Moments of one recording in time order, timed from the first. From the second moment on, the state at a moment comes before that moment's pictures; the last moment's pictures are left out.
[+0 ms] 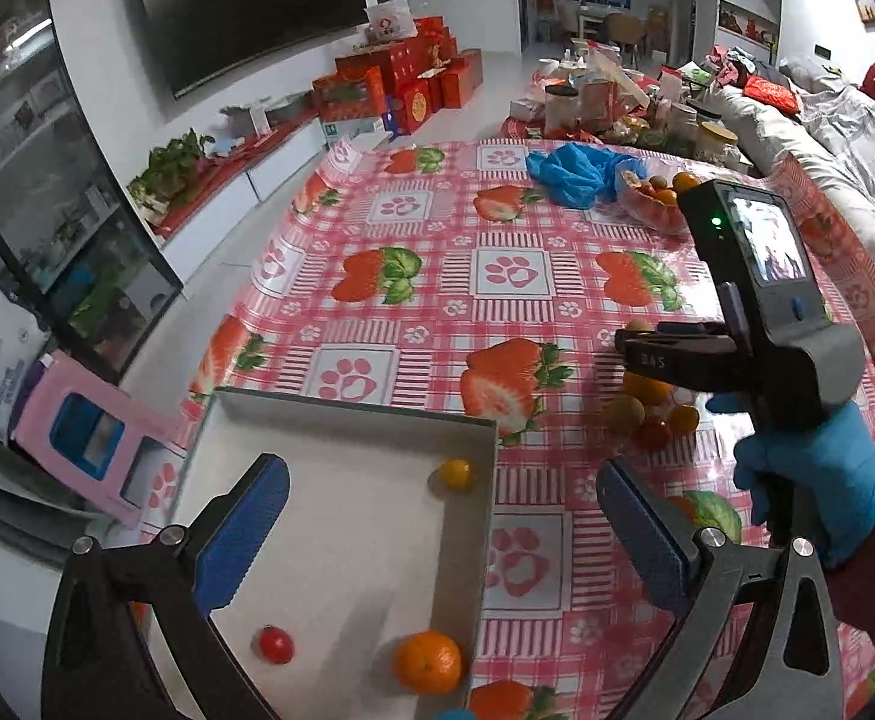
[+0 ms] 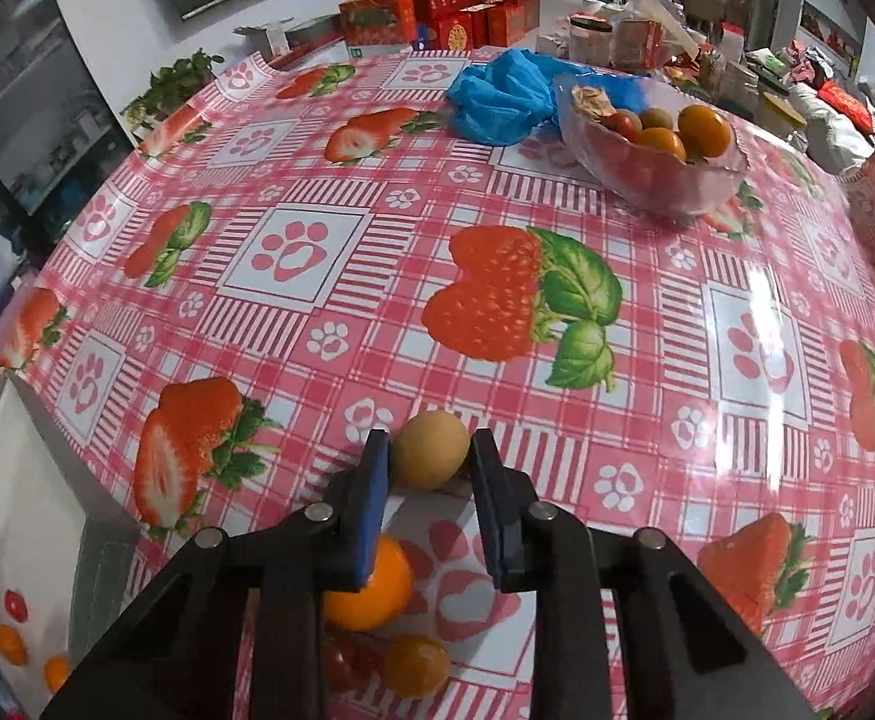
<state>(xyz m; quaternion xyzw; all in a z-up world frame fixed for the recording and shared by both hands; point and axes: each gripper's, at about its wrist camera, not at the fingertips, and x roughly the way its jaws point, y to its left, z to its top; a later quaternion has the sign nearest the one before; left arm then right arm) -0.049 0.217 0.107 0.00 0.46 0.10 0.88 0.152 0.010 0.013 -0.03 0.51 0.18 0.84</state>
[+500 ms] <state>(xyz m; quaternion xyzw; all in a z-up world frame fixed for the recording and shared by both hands) -0.042 0.170 0.071 -0.02 0.47 0.05 0.88 0.068 -0.058 0.013 0.01 0.52 0.25 0.82</state>
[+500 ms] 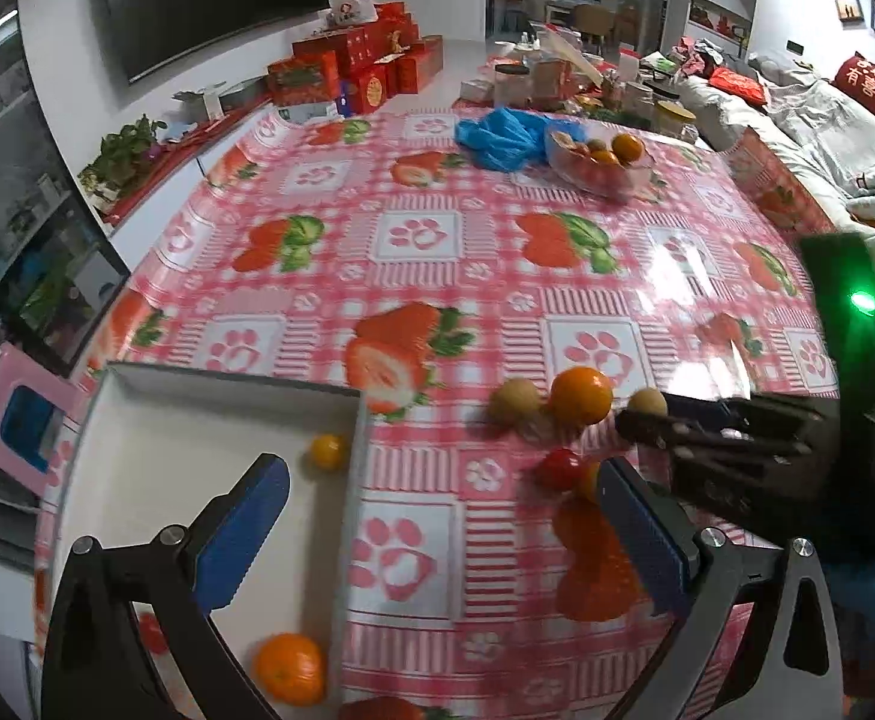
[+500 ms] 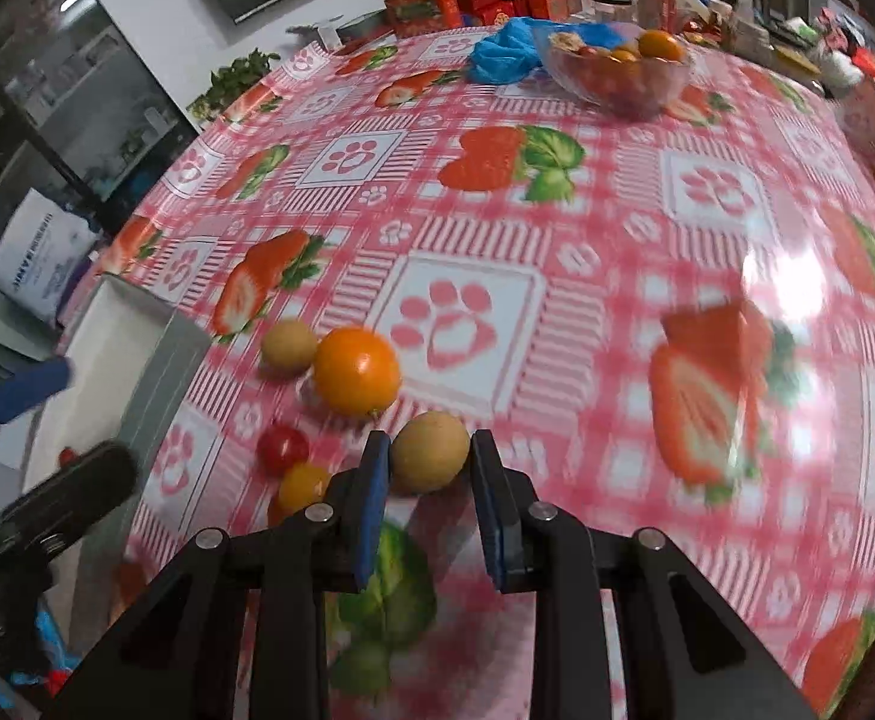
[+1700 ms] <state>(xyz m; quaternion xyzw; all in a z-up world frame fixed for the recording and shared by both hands) -0.048 0.132 -0.001 -0.04 0.49 0.06 0.87 -0.031 -0.132 -0.003 -0.08 0.45 0.15 0.88</state>
